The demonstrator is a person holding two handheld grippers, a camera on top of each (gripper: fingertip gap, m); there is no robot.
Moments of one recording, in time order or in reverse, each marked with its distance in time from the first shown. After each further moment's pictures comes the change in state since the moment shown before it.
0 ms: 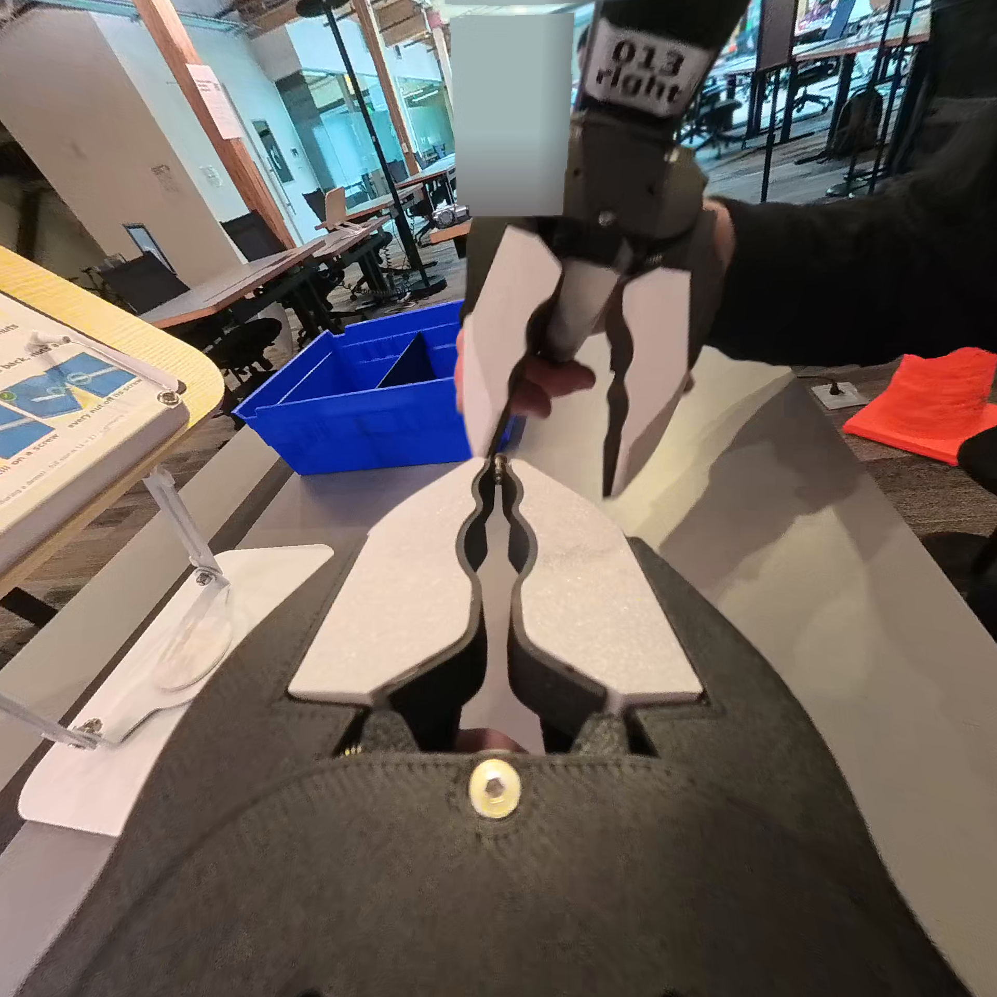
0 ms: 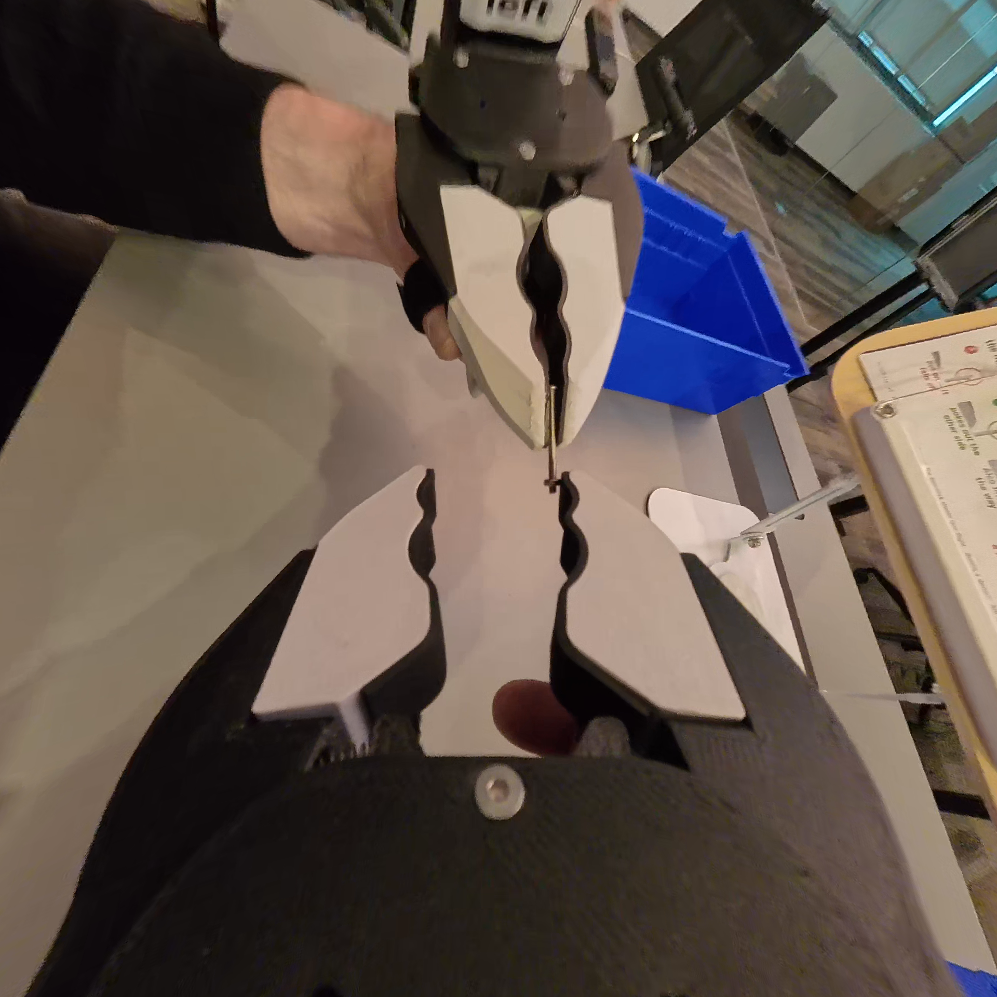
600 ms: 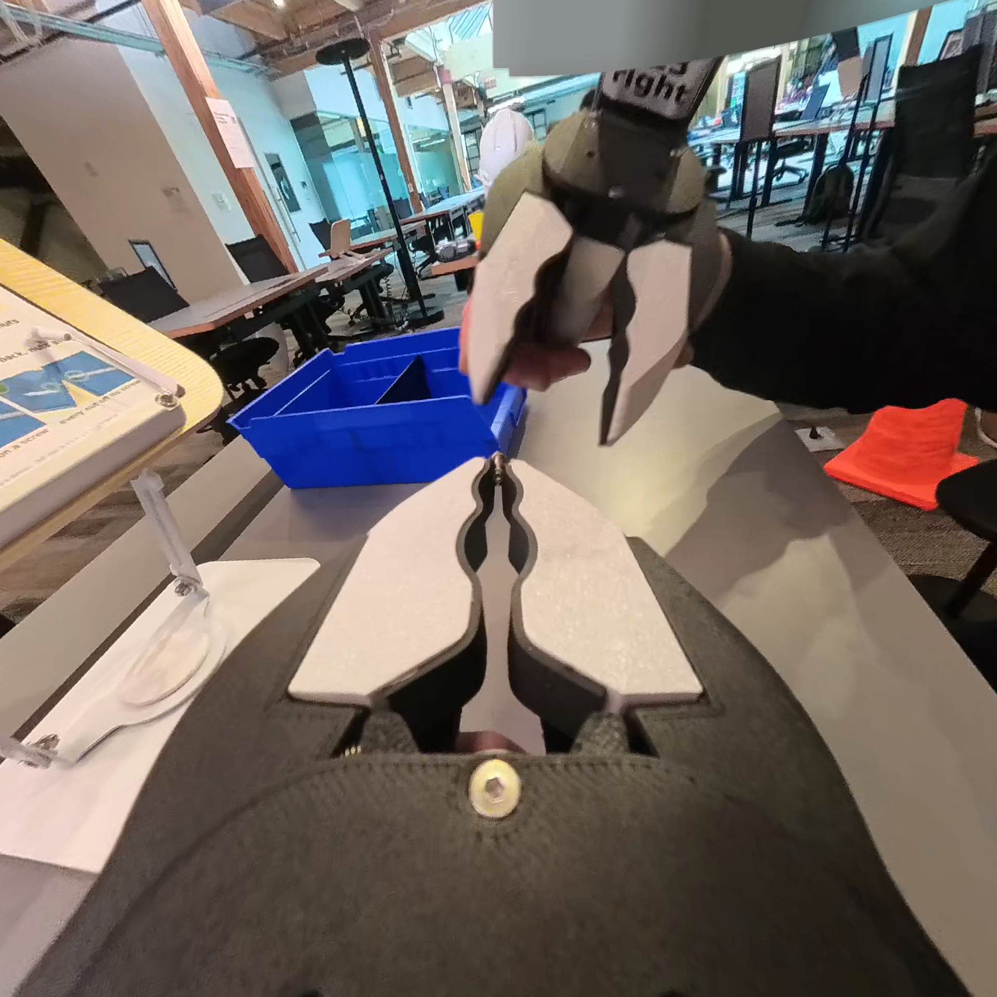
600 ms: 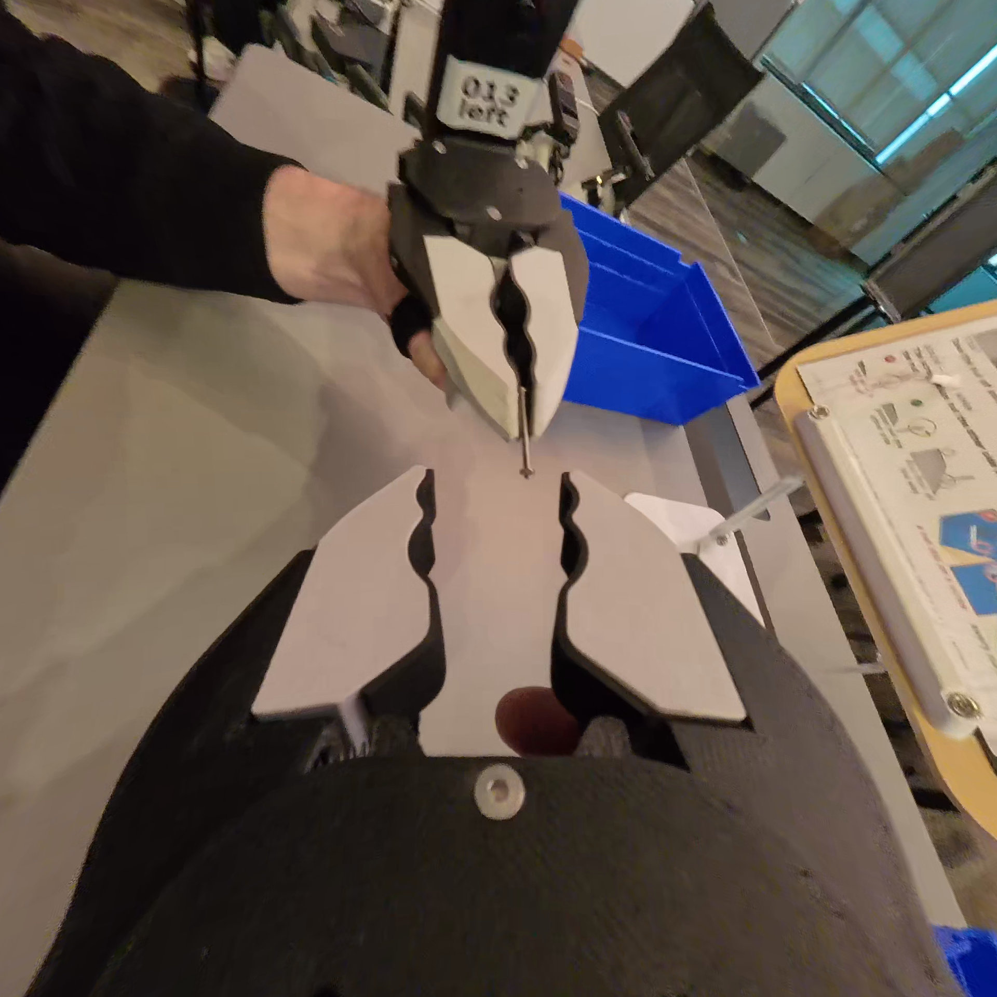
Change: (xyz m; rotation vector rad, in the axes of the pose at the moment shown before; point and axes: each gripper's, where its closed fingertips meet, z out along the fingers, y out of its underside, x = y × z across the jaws) left arm -0.002 -0.003 0.000 0.069 0.004 -0.053; right arm 0.010 -0.008 -0.022 0.050 0.045 0.012
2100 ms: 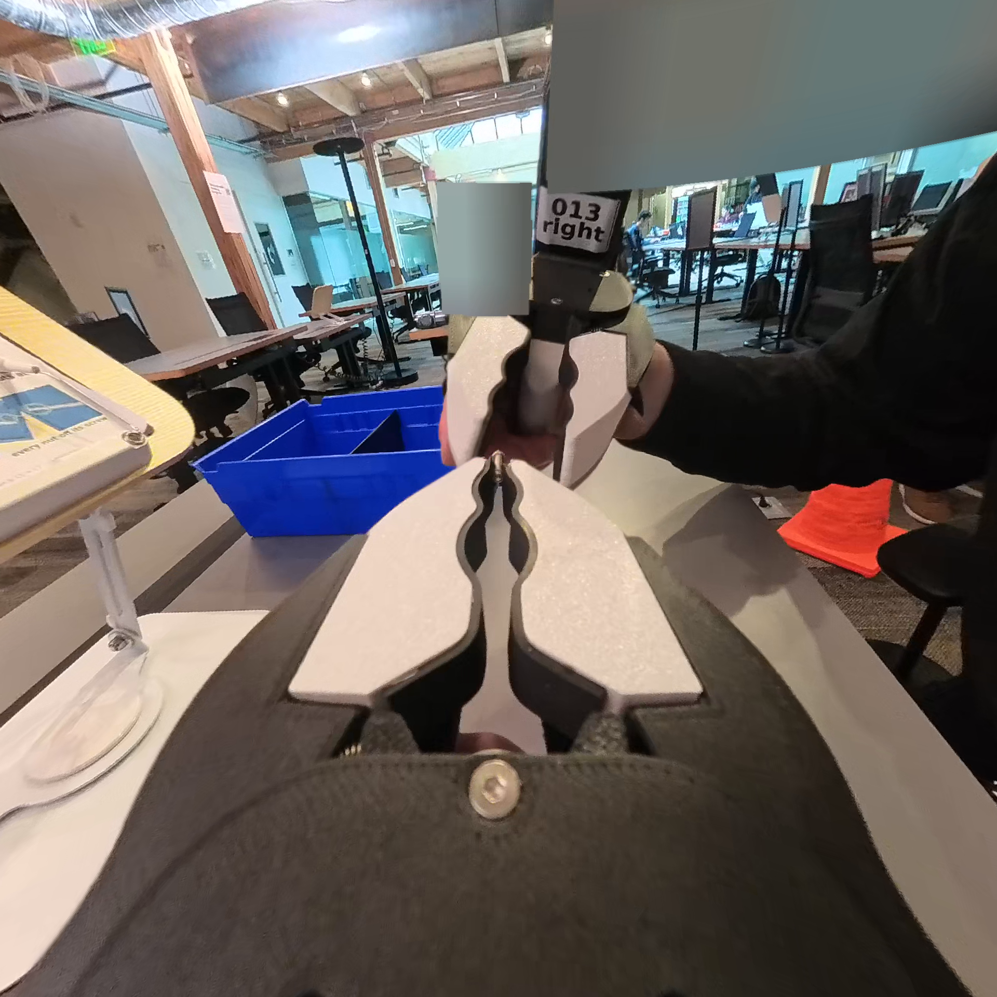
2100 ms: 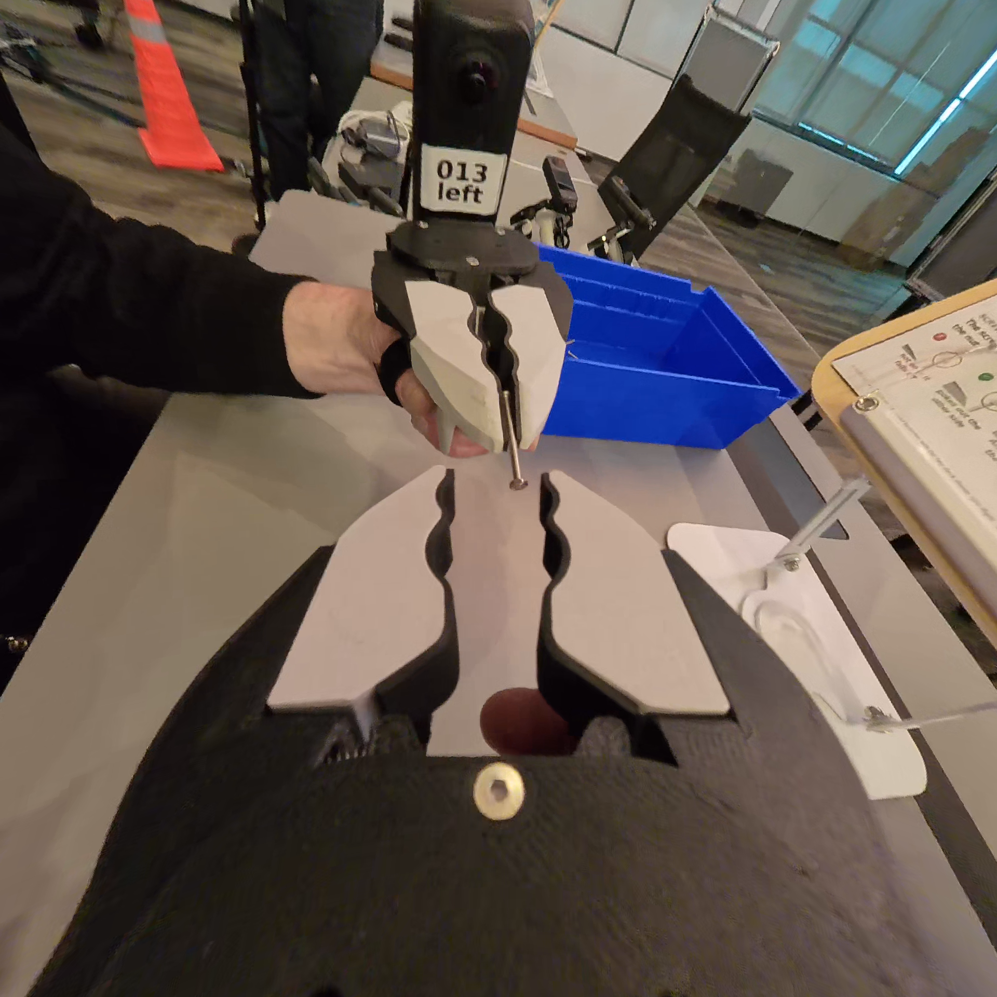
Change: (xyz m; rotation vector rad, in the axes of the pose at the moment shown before) left arm 0.005 -0.016 0.004 0.141 0.051 -0.071; right arm 0.005 -0.004 0.009 0.149 -0.050 0.168
